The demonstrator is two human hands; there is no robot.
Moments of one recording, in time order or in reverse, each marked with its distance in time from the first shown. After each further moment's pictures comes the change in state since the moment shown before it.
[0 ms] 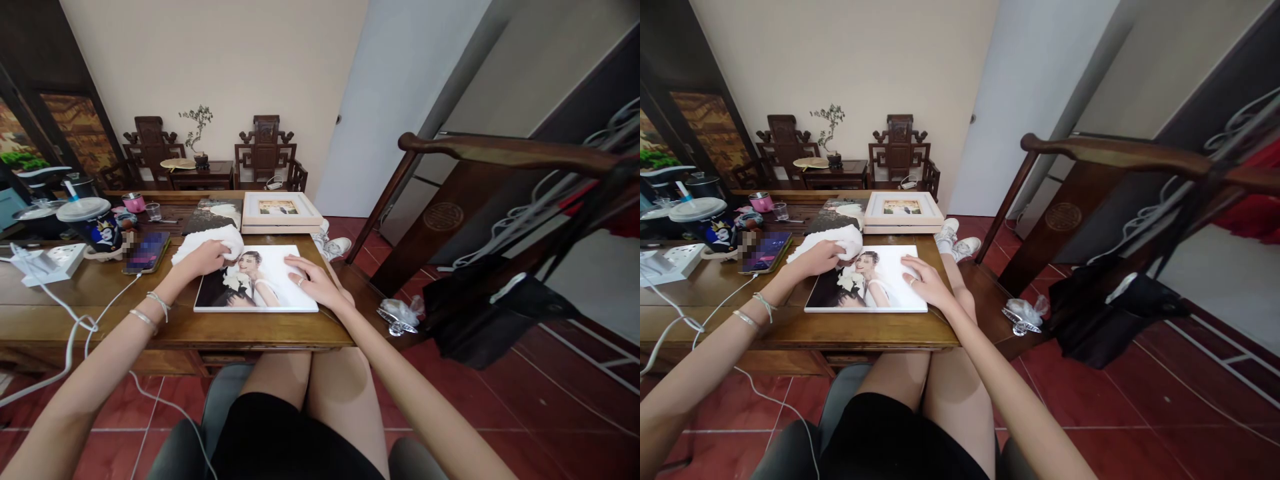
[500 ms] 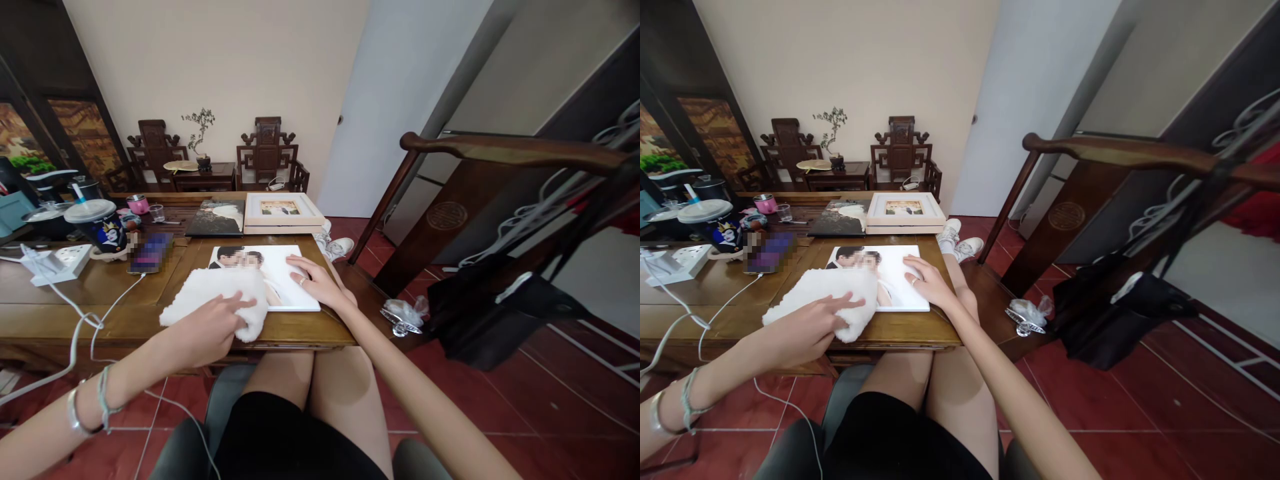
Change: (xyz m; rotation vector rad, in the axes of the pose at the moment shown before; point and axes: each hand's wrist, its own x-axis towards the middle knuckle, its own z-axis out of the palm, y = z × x) left_hand -0.111 0.105 -0.026 -0.018 -0.176 0.241; right_hand 0.001 -0.002 0.001 -0.018 0.002 0.001
